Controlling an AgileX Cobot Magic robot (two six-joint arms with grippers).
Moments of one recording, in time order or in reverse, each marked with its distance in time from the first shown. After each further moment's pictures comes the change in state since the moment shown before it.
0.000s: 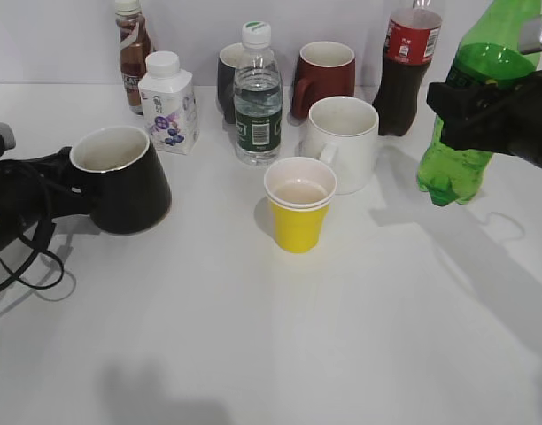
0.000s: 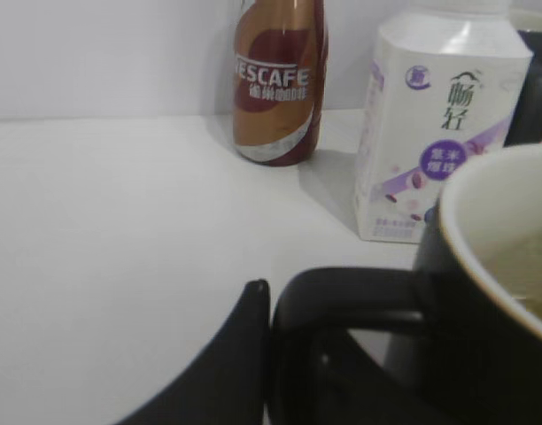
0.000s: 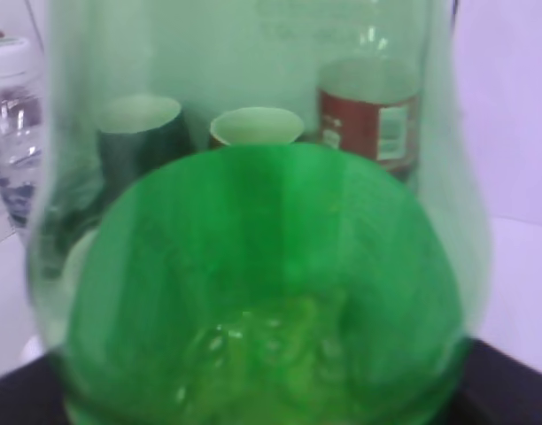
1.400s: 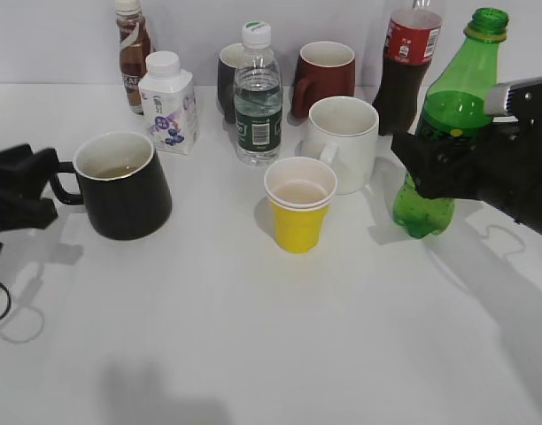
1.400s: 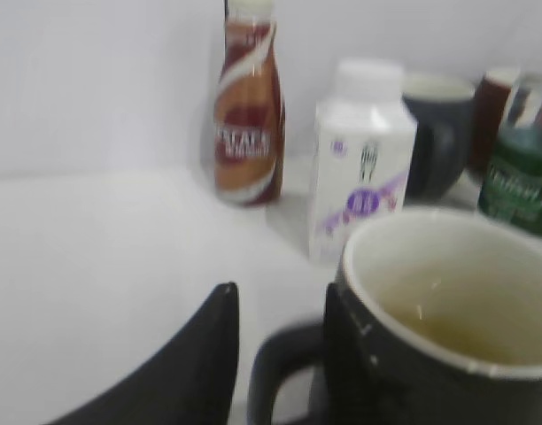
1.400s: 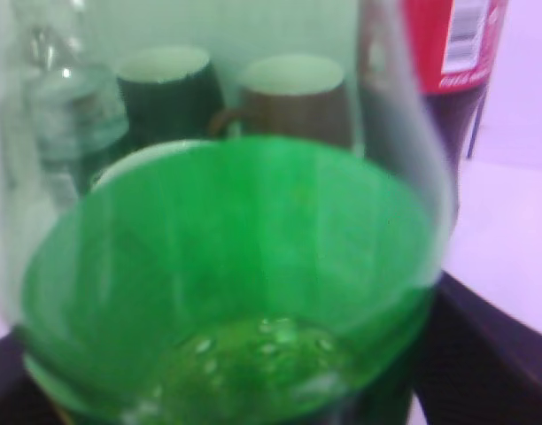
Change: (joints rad) left arm 0.000 -0.266 0.215 0.037 -0.018 -0.001; right arm 0.000 0.196 0.073 -0.039 -0.264 -0.002
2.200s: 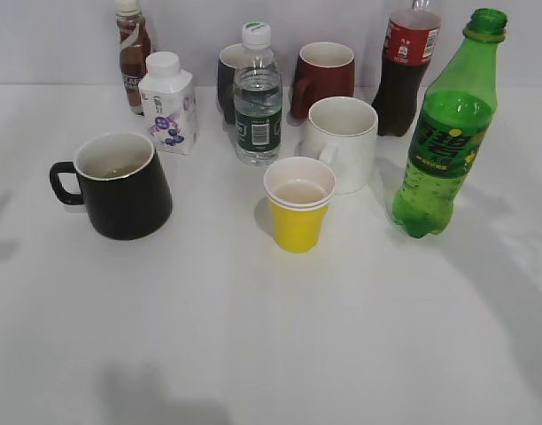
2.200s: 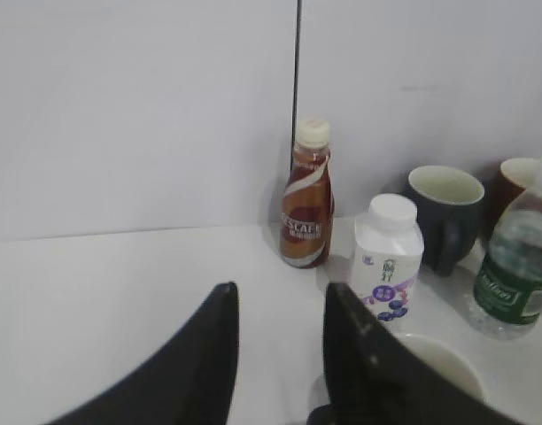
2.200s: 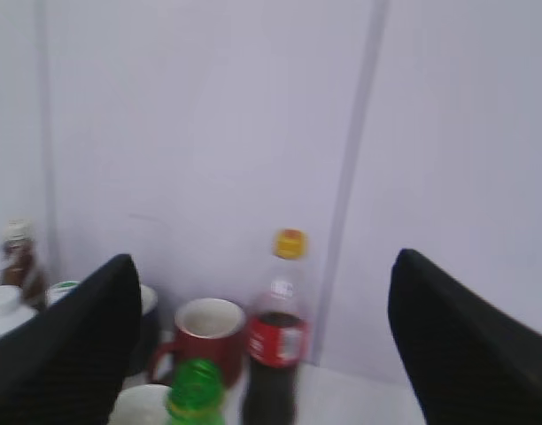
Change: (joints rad) left arm 0.000 -0.903 -0.313 -0.090 1.294 0.000; right arm 0.000 -0.796 -0.210 -0.335 0.699 0.339
